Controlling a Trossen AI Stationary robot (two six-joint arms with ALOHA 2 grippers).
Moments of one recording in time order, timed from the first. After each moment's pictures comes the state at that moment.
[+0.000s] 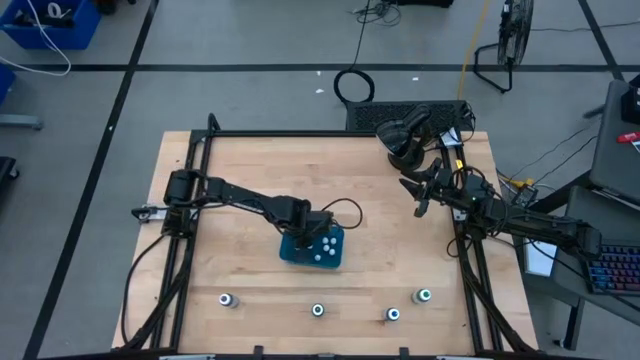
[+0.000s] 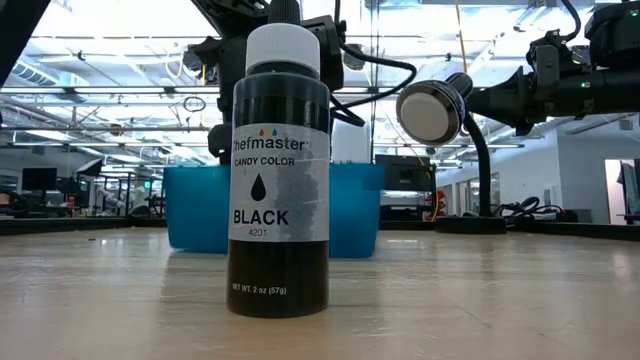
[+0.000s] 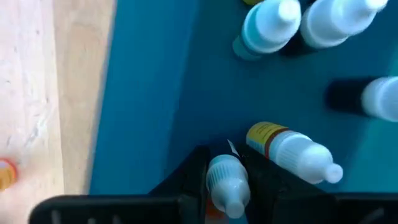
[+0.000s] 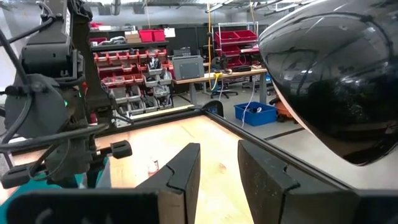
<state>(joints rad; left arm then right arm) -0.06 1.98 1.32 -0.69 0.03 -0.13 -0.40 0.33 0.01 0.39 0.00 0.09</state>
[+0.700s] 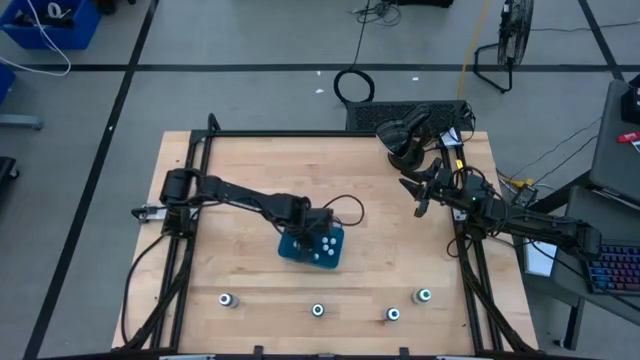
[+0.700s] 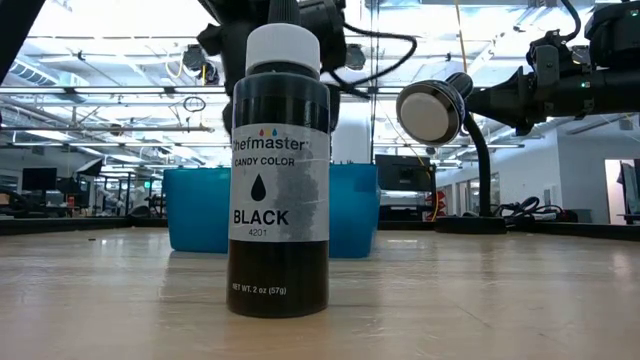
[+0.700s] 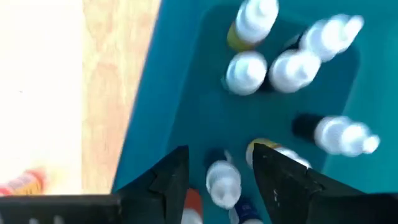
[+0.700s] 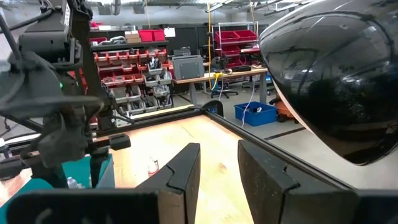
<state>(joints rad) -0.06 1.95 1.34 -0.68 0.03 -0.13 -0.40 0.33 0.01 0.39 0.00 0.09</state>
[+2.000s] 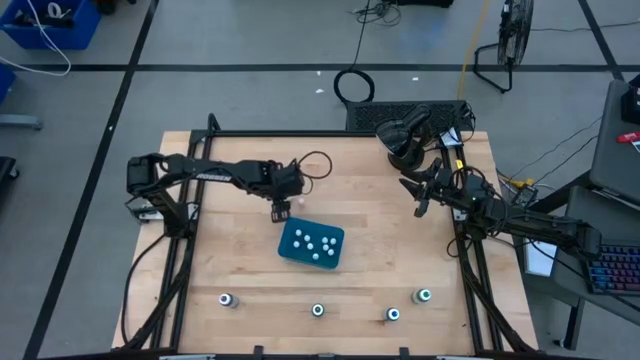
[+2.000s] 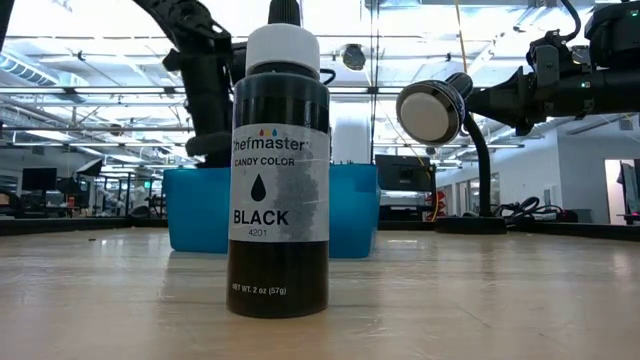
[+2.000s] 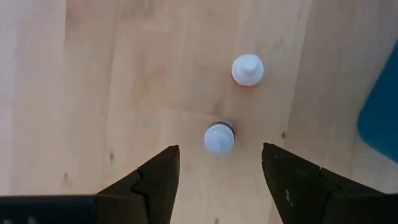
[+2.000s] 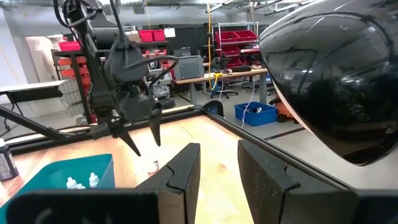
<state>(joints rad) 0.24 1.66 1.04 -0.63 -0.12 0.12 -0.40 0.33 0.01 0.39 0.00 0.09</state>
